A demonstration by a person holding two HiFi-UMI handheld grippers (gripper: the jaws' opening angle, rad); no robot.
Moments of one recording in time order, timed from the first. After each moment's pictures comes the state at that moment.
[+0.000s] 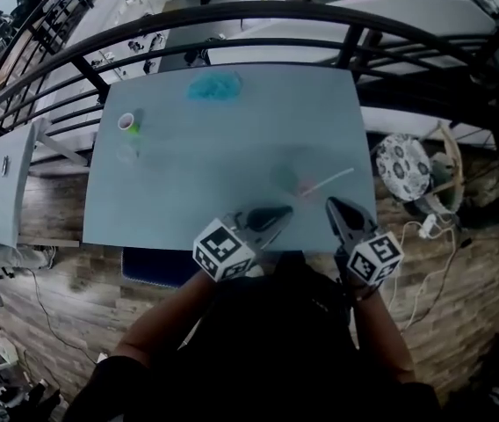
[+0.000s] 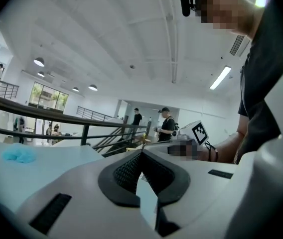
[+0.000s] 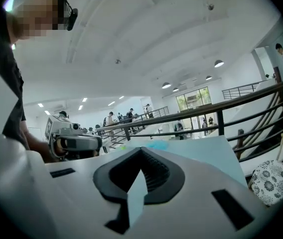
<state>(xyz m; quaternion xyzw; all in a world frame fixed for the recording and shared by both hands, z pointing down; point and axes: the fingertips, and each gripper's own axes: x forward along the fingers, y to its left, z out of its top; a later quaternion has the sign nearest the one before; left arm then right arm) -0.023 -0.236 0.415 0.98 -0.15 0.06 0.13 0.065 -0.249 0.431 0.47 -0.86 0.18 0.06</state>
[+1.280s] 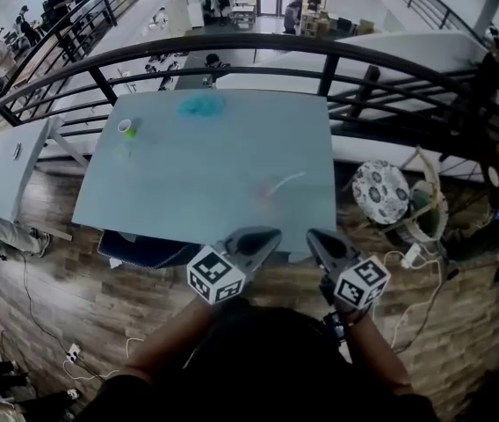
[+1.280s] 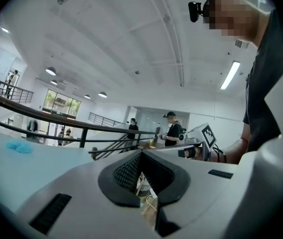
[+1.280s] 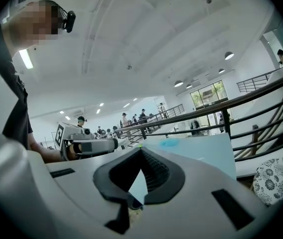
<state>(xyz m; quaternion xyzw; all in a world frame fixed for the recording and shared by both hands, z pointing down) 0.105 -0.090 0.370 0.96 -0.23 0.02 0.14 0.173 -0.092 0.385 0.37 -0.91 0.19 0.04</state>
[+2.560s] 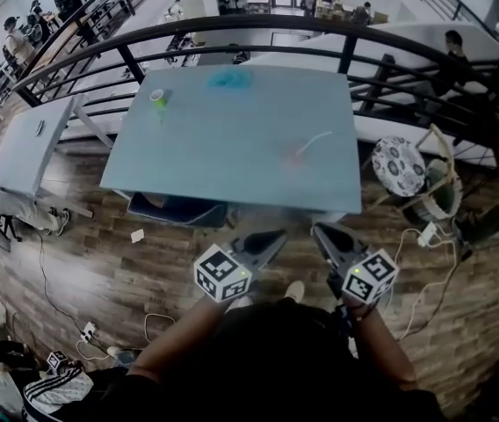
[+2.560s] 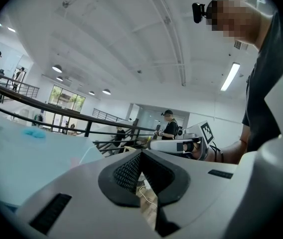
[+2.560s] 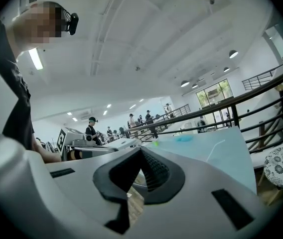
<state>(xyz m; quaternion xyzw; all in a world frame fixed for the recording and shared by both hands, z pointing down) 0.016 0.082 0.382 0.96 -0.25 0.03 0.16 0.082 0.071 0.377 0.35 -0.92 0.18 0.02</state>
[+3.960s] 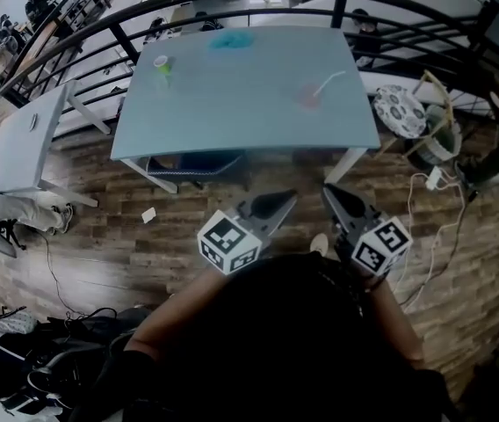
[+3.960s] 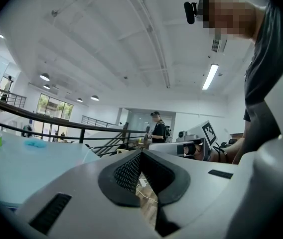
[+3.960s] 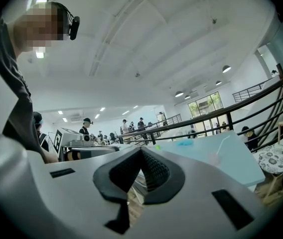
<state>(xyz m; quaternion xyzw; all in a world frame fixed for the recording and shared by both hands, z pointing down) -0.118 0.207 0.375 0.97 -0.20 0.02 0.10 -0.059 0.204 0.374 0.41 -0.90 0.14 -0.01</state>
